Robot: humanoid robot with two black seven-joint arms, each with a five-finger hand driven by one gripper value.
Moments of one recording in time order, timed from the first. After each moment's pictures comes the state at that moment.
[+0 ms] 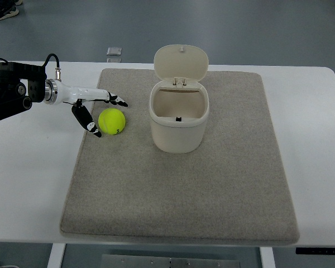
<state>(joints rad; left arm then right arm) -1.32 0.56 0.37 -0.87 0.99 -0.23 -0.43 0.02 0.00 -0.05 0.20 0.09 -0.12 0.07</state>
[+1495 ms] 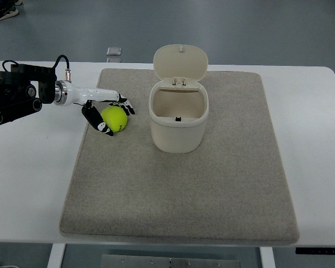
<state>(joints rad) -1.32 0.52 0.37 -0.88 0.97 -0.21 -0.43 0.02 0.00 -0.05 0.20 0.09 -0.13 0.07</state>
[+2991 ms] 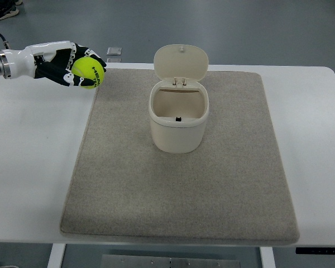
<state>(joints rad) -1.16 0.77 -0.10 -0.85 0.61 -0.61 -0.47 0.02 0.00 -0.05 0.20 0.09 -0.12 0.07</state>
